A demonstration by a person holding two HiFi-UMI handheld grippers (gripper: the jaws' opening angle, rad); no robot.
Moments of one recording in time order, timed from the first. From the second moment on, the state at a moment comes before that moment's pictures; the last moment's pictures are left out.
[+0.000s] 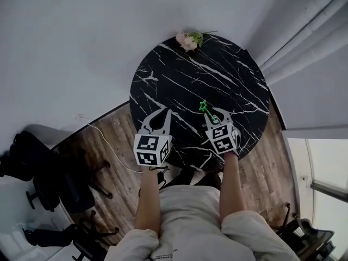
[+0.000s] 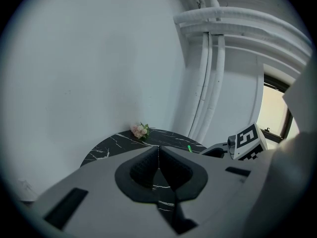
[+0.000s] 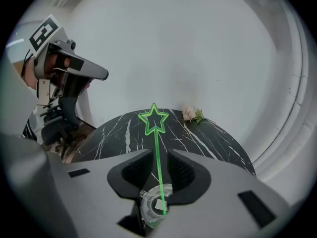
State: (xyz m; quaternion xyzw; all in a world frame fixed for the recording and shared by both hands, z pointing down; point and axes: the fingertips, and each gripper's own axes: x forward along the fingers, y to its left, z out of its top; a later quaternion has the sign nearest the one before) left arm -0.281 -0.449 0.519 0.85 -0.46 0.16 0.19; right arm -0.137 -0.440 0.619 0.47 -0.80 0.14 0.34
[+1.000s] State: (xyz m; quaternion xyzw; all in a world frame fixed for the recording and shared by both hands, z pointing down) left arm -0.292 -0.440 0.510 0.85 -0.47 0.16 0.18; right arm -0.127 -0.438 0.600 0.51 -0.79 0.12 0.32
